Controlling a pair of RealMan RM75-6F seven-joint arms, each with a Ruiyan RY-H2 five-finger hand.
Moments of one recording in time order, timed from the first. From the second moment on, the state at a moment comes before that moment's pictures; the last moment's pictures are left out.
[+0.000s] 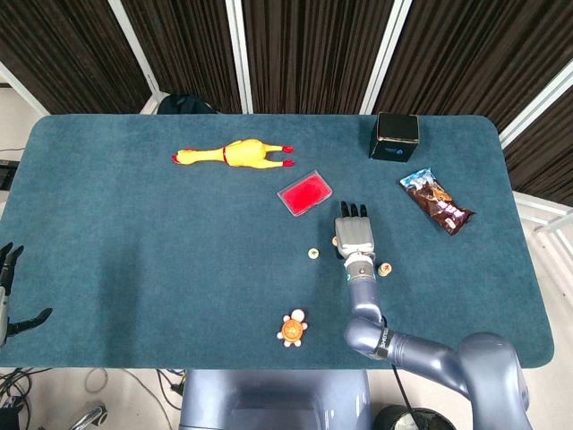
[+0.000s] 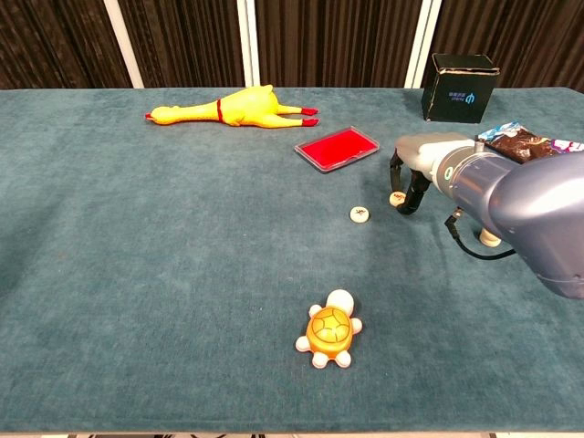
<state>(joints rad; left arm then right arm) -0.06 -1.13 -0.08 -1.68 1.37 1.49 0.11 0.96 -1.87 0.35 -1.12 -0.43 1.02 -0.90</state>
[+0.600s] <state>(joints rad) -0.06 -1.13 -0.09 -1.68 1.36 1.49 0.10 0.97 -1.83 0.36 -1.20 -0.44 1.05 -0.91</state>
